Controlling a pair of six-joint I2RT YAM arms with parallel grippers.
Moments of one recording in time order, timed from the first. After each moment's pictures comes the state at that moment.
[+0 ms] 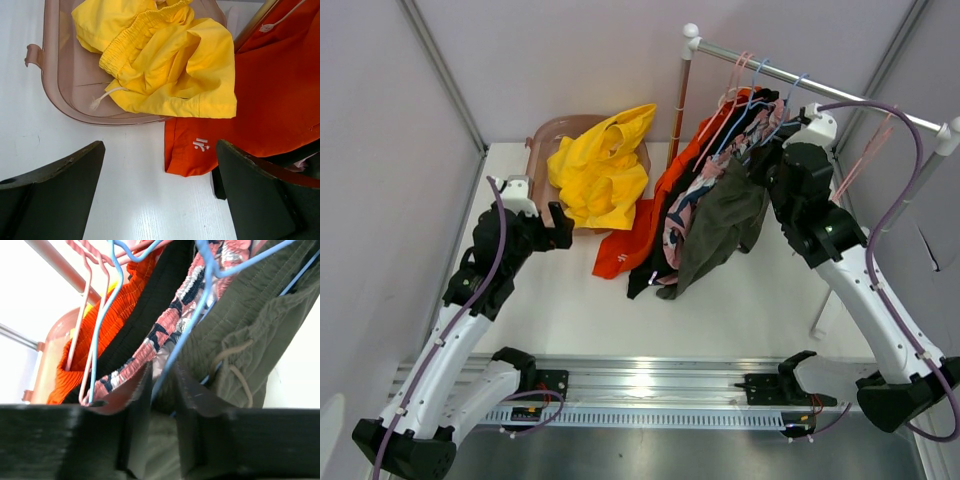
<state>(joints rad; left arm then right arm) -0.31 0.79 0.88 -0.41 -0.09 -0.22 0.48 1.19 1.41 -0.36 0.45 0.45</state>
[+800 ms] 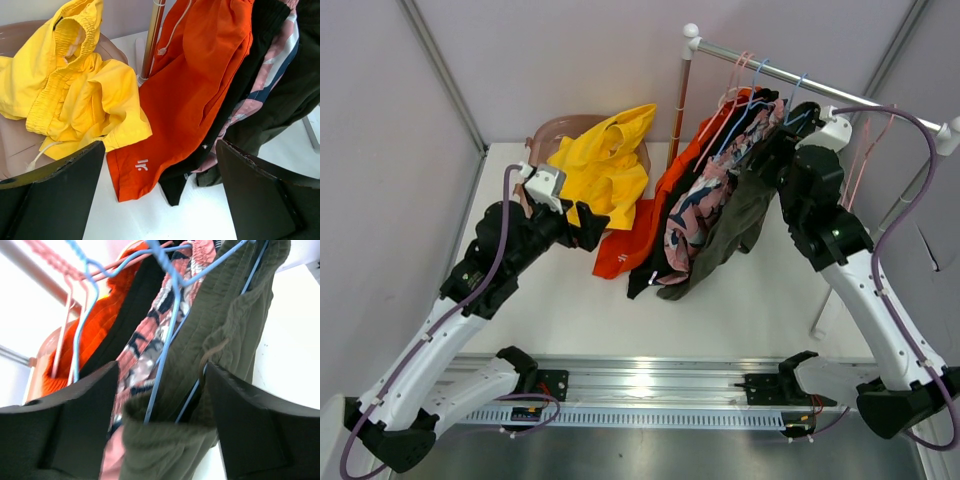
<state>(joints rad) -0.56 0.84 1.05 -0.37 0.01 -0.16 0.44 1.12 1.36 -0.35 0.49 0.44</state>
